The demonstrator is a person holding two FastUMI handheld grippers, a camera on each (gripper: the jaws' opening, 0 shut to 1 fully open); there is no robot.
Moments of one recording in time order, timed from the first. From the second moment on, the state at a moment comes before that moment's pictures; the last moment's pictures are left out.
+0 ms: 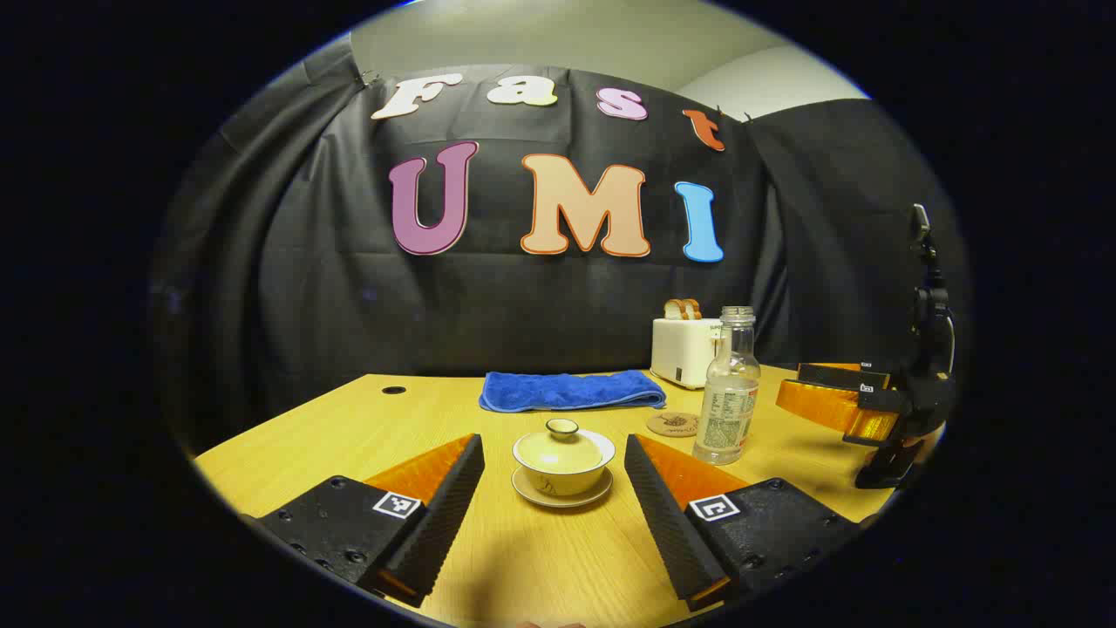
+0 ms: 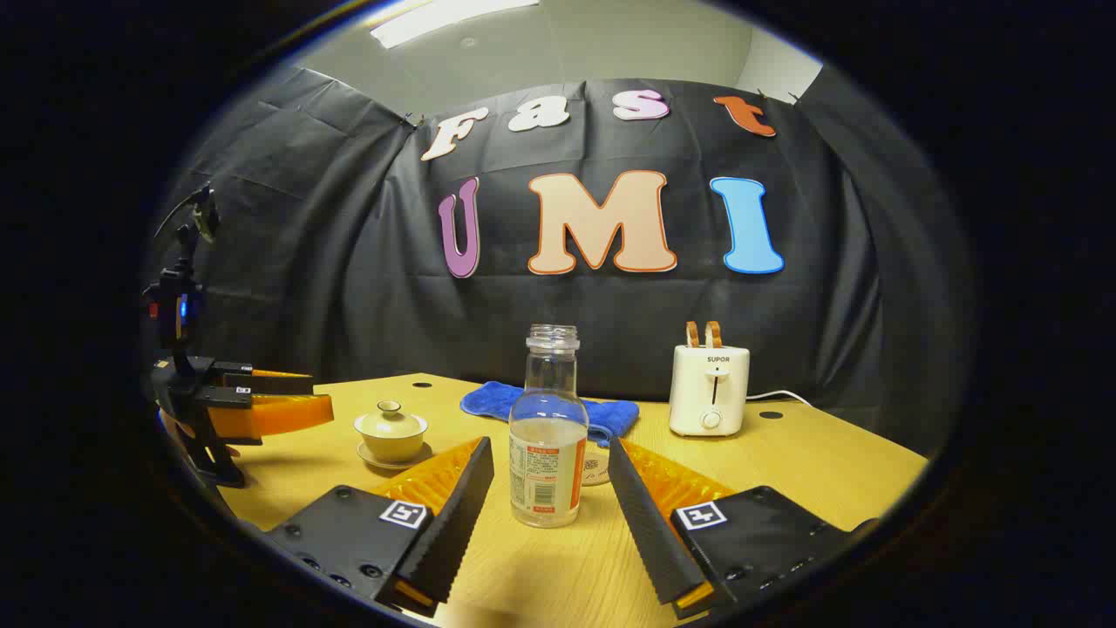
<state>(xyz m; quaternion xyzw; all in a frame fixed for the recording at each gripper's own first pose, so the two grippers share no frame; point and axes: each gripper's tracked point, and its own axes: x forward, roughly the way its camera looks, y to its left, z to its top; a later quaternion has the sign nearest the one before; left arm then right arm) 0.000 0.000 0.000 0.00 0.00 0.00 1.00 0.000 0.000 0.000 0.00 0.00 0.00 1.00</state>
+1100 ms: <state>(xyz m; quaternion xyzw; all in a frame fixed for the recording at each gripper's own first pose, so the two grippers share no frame) 0.002 -0.006 -0.009 0.01 -0.01 0.00 1.00 0.006 -0.008 -0.010 0.03 0.02 -0.02 1.00</state>
